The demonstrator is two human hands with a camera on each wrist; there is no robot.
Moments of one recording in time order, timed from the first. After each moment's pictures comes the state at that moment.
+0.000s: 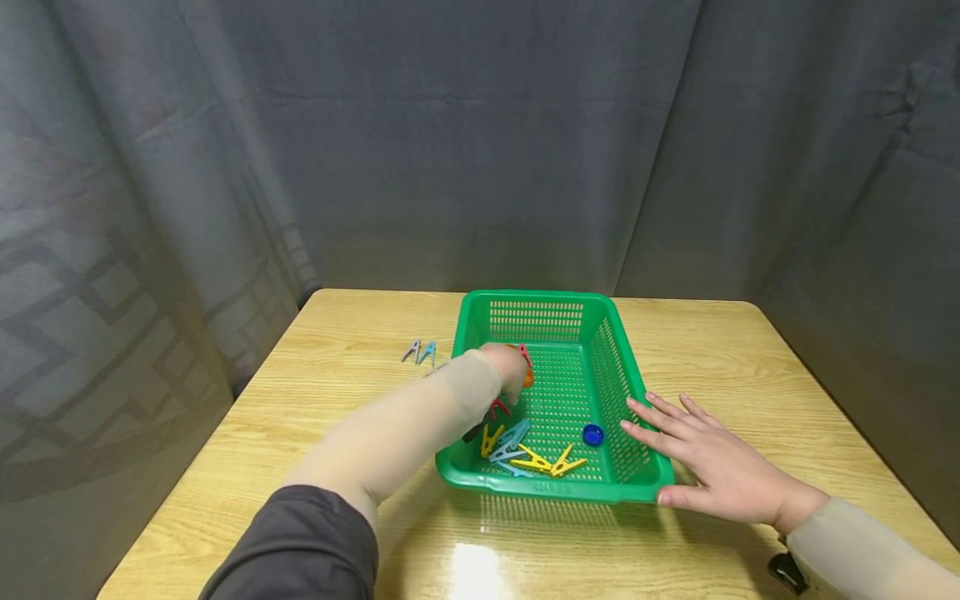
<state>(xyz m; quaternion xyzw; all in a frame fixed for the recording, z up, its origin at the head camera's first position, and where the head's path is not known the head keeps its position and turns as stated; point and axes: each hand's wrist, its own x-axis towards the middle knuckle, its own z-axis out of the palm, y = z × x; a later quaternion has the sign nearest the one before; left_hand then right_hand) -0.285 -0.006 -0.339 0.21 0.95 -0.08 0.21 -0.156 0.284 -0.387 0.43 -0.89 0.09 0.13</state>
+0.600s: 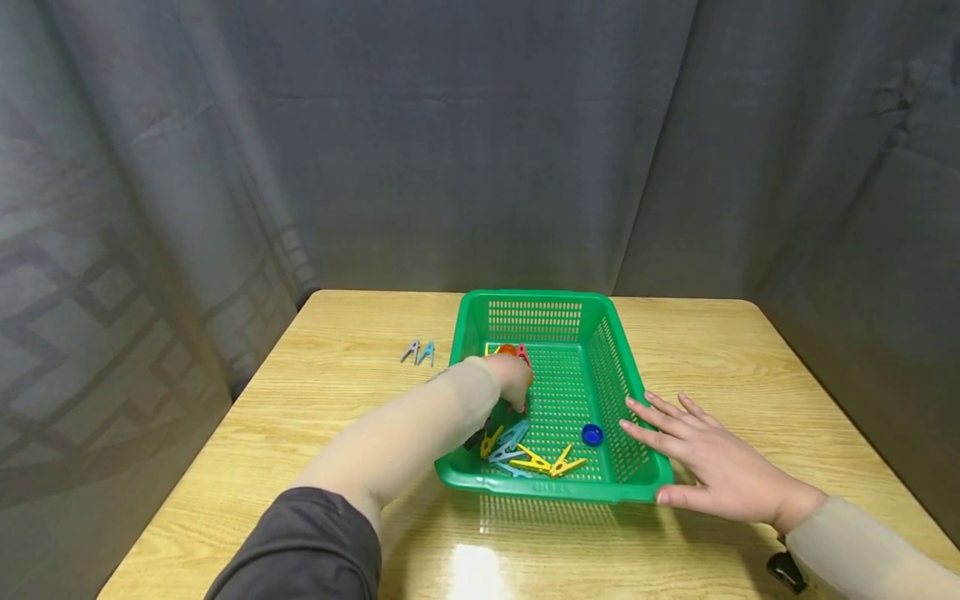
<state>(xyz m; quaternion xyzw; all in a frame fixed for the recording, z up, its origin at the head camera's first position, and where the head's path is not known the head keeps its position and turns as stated) -0.293 0.000 -0.361 0.26 0.94 -0.05 0.22 -0.155 0.283 -0.388 0.43 -0.89 0.09 0.13</state>
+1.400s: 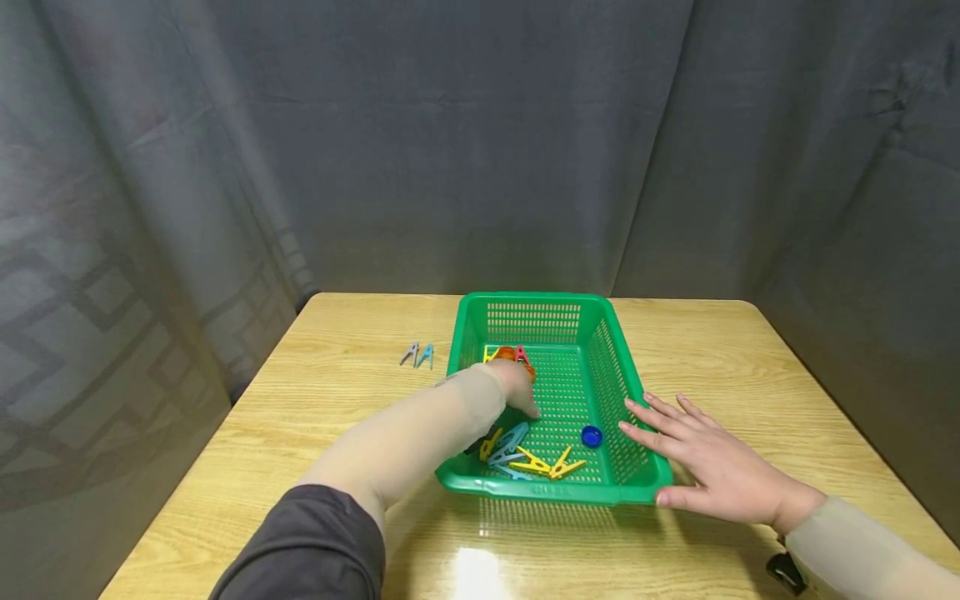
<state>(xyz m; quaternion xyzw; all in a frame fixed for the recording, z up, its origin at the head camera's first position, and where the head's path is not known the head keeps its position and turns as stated) -0.288 0.004 -0.366 0.24 0.94 -0.09 0.22 -0.155 0.284 -0.389 0.43 -0.89 0.09 0.13</state>
